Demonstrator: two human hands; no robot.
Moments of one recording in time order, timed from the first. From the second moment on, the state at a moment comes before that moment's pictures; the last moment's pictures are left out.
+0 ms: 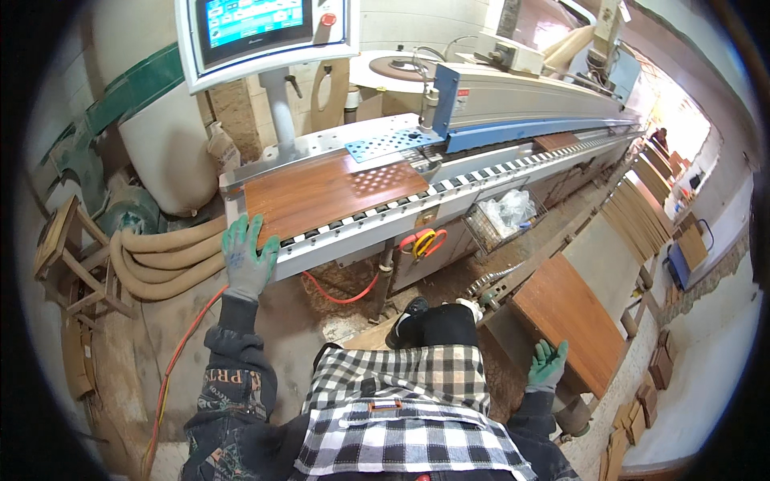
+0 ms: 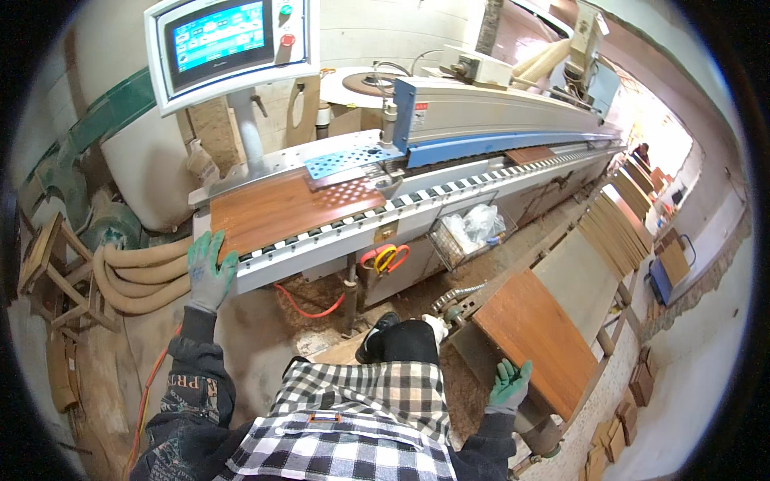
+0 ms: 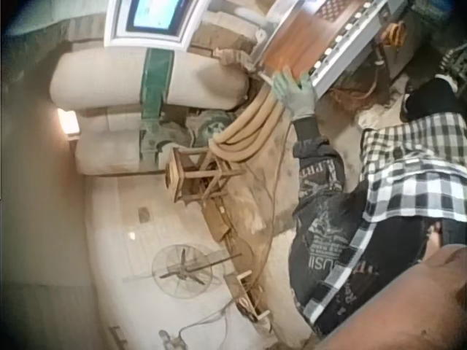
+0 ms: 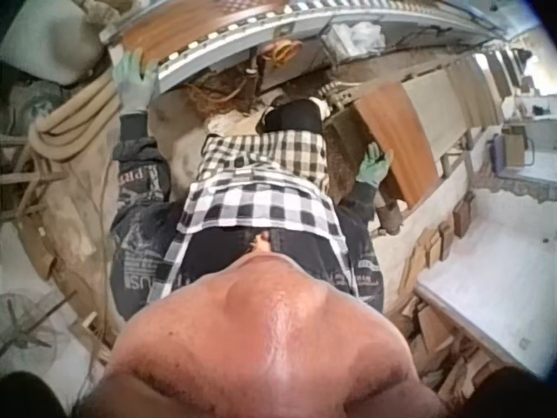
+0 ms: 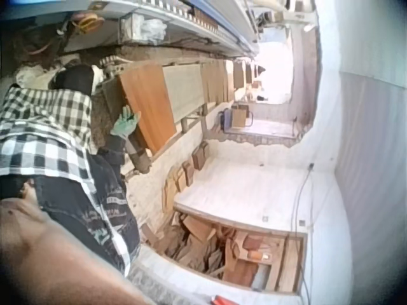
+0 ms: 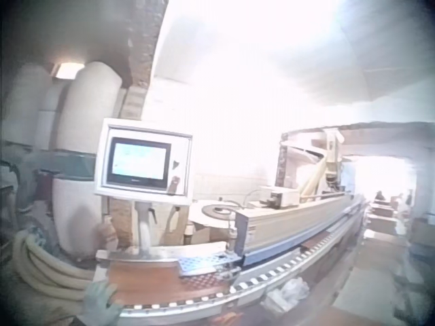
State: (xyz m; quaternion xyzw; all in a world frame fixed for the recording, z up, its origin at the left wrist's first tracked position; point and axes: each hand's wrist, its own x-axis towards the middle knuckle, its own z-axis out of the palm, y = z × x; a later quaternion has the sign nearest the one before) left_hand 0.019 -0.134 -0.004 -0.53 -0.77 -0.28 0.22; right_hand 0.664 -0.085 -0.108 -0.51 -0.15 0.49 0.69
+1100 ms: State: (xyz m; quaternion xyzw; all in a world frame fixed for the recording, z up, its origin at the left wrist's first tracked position) left_hand 0.004 -0.145 0.006 -0.56 -0.79 -0.21 0.14; right_hand 0.681 -0.093 -0.114 -0.46 -0.03 0.41 0.79
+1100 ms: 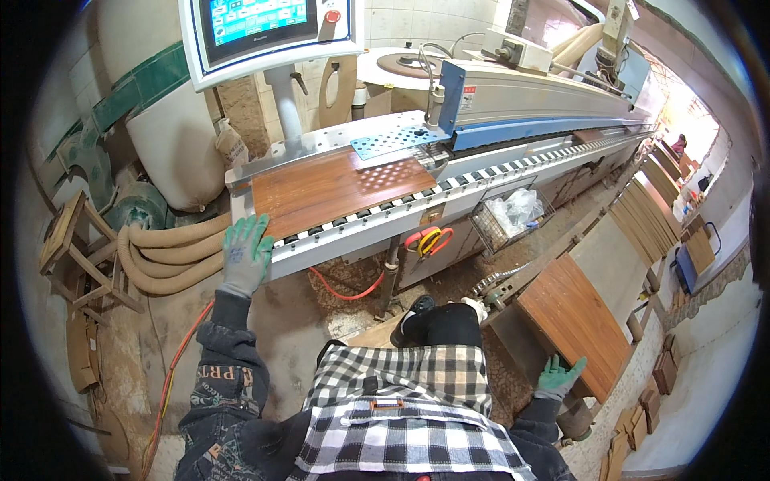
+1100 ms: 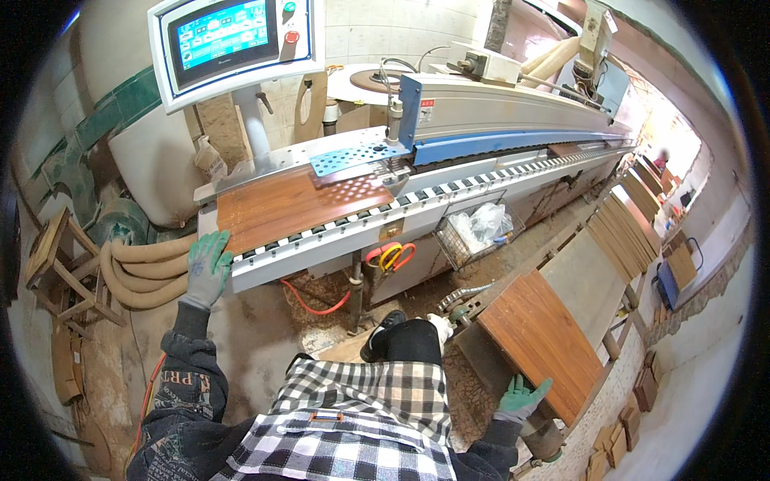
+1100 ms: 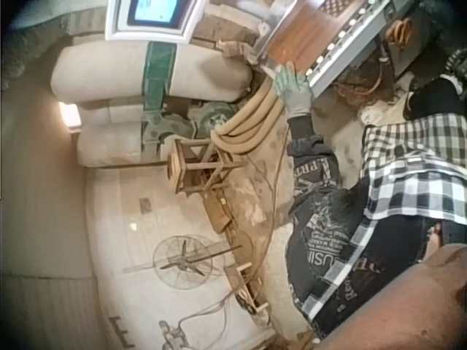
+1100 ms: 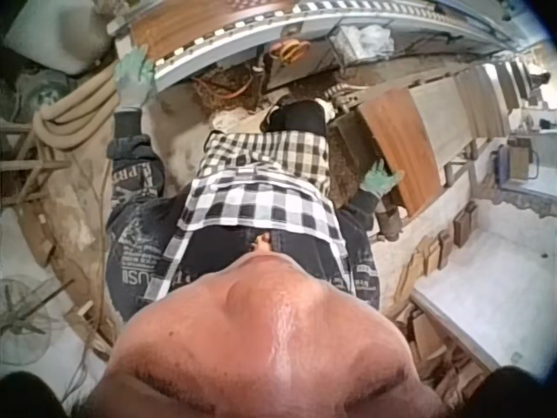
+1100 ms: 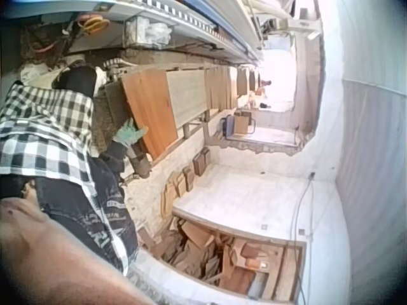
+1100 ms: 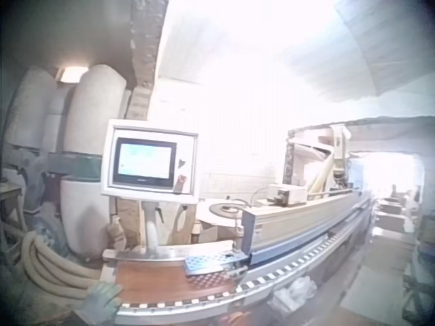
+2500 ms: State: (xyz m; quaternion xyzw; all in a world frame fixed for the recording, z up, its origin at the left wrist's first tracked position) left_hand 0.141 -0.133 0.021 -0.70 -0.62 -0.31 0.15; right_hand 0.527 -0.049 -0.061 -0.26 -0.38 0.70 0.55
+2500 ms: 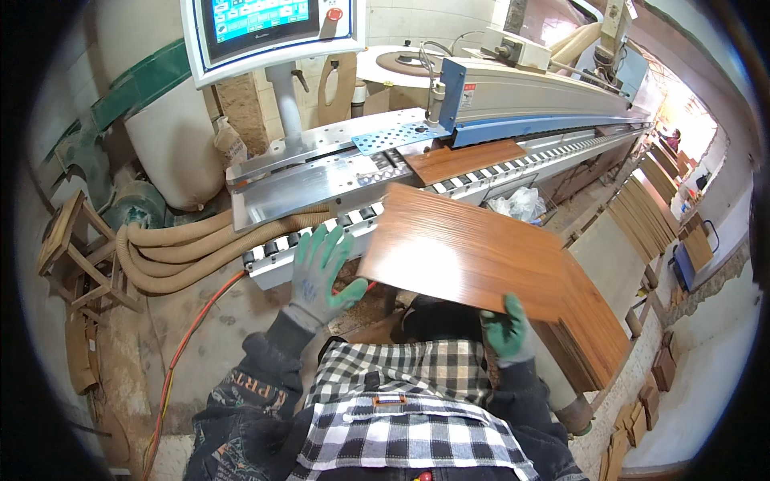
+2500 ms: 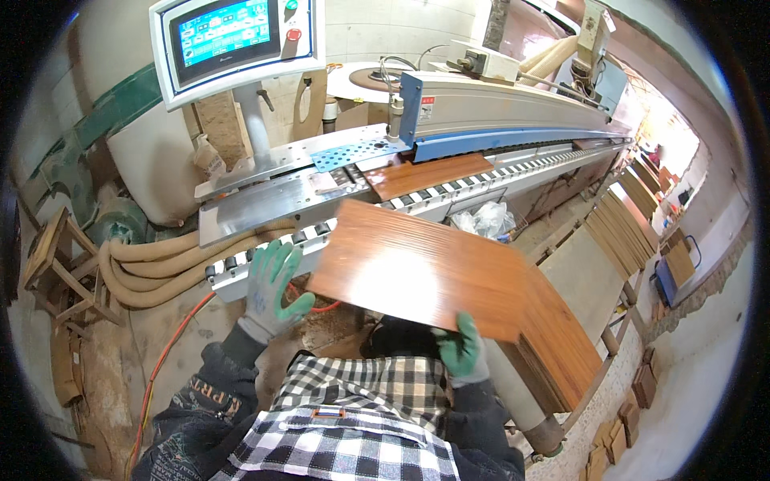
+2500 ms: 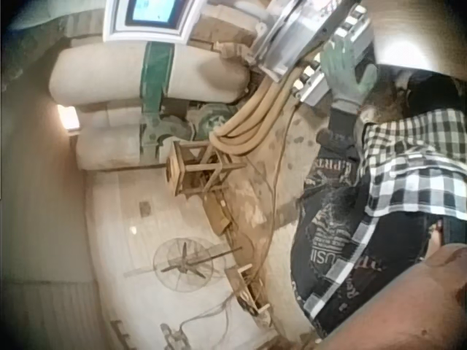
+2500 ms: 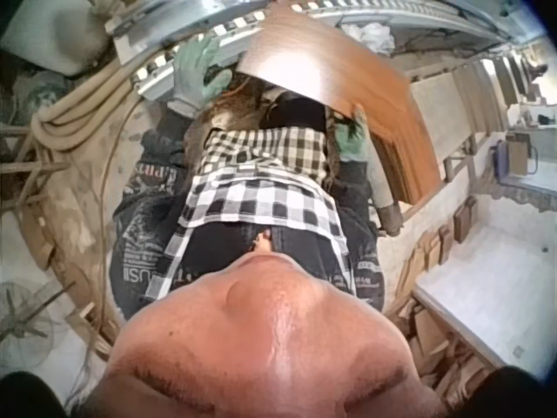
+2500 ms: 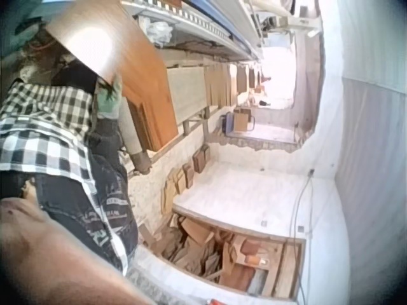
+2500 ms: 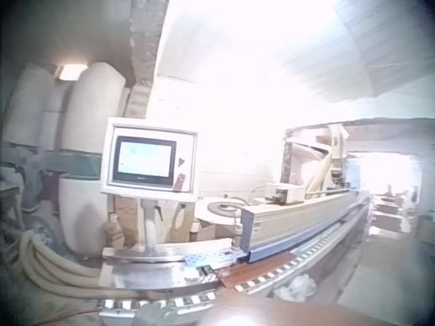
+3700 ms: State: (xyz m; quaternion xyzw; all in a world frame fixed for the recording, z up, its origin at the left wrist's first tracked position) left_hand 0.041 -0.131 0.014 -0.48 -0.79 -0.23 0.29; right_hand 0.695 -0.056 -0.057 -0.76 -0.59 -0.17 0.20
